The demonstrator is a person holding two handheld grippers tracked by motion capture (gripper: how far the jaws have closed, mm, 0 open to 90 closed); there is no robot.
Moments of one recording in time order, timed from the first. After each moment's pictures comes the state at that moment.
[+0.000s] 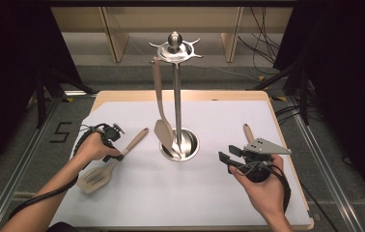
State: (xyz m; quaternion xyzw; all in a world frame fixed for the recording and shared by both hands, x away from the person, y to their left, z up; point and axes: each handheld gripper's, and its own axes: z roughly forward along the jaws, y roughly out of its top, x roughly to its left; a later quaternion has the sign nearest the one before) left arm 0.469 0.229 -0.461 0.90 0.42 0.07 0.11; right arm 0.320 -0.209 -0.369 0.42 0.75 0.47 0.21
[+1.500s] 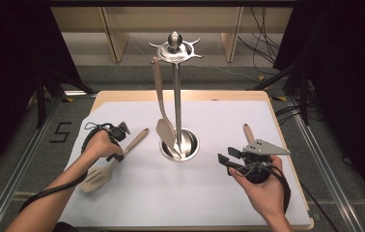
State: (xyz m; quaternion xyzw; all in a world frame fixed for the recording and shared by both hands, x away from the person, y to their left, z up) left arm 0.477 0.212 -0.459 0.89 0.44 0.01 0.06; right arm 0.318 -0.208 -0.372 0.42 0.76 0.47 0.18
